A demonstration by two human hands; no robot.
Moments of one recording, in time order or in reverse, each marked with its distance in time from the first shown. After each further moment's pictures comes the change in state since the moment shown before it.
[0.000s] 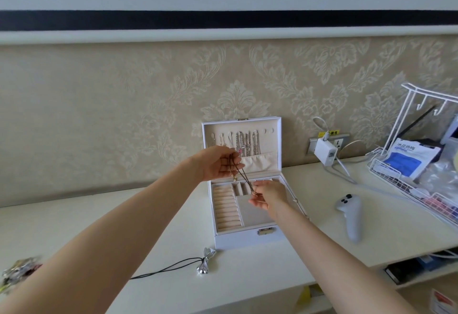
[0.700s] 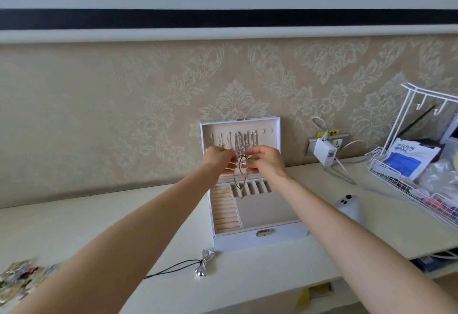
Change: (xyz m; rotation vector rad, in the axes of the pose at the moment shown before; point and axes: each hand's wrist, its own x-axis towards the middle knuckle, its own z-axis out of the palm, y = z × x) left_hand 0.020 -0.012 0.017 0.254 0.406 0.240; right_hand -0.007 -0.060 0.008 -0.294 -0.203 -0.470
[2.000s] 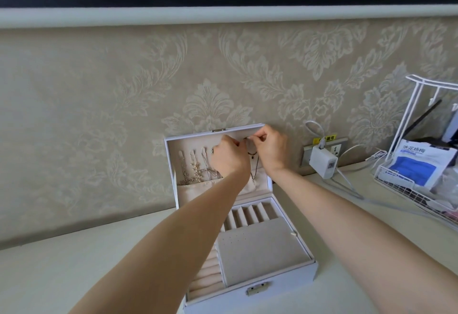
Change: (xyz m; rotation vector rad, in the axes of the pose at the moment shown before) left_hand 0.099 0.015 0.106 0.383 0.481 0.211; right_hand 0.140 0.034 -0.040 -0.487 0.513 -0.422
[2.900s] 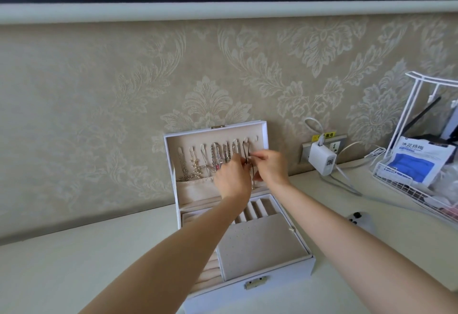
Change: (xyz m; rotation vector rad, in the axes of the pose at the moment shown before) left_hand -0.030 -0.041 0.009 0.264 -0.127 0.256; right_hand -0.040 0.014 -0.001 0.310 -0.230 0.387
